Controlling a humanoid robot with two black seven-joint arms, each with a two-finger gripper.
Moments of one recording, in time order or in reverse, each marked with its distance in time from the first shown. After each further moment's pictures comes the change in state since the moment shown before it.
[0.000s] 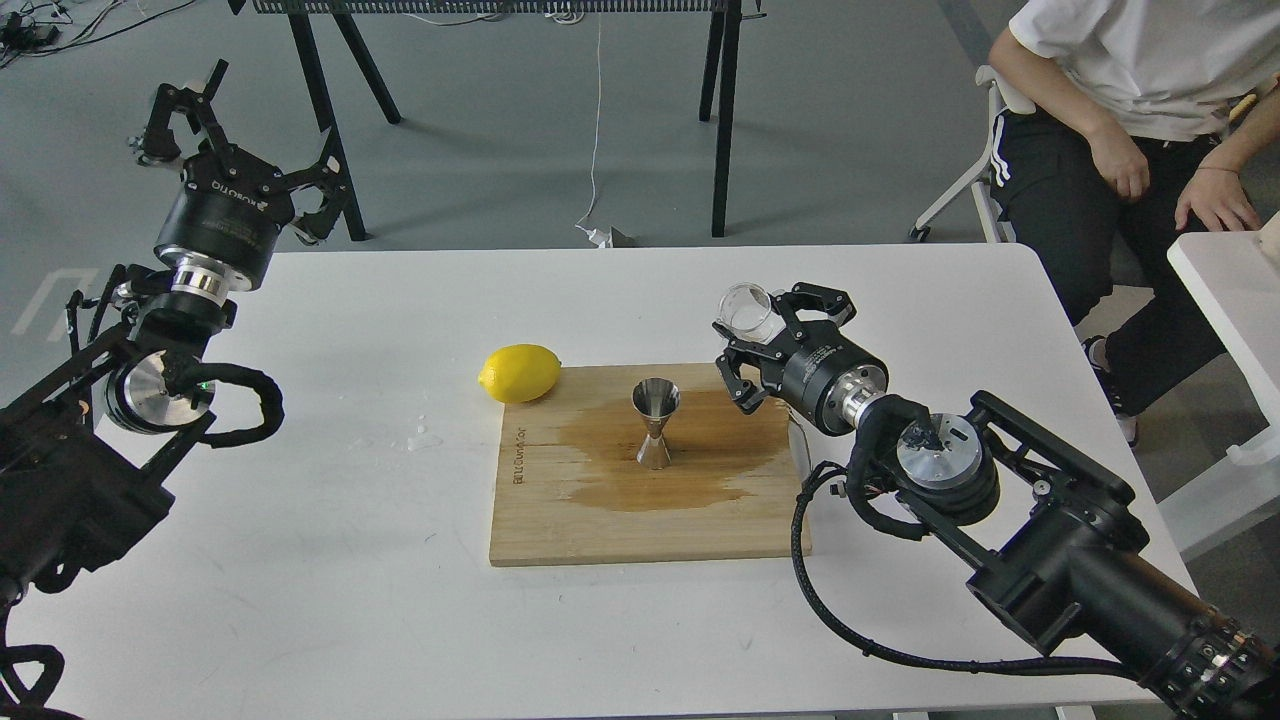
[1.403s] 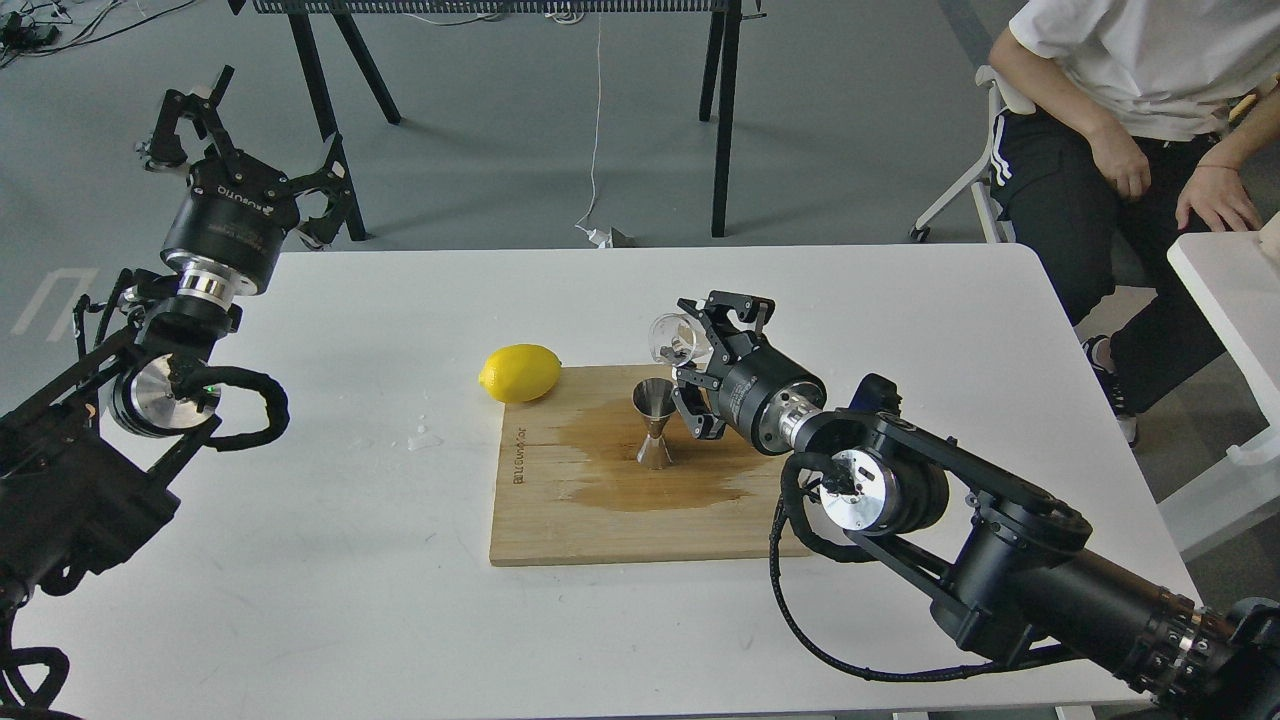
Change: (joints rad) left arm 0.005 -0.009 0.002 0.000 0.000 0.006 -0.001; right arm 0.079 0.033 -0.185 0.068 -0.428 -0.131 0.000
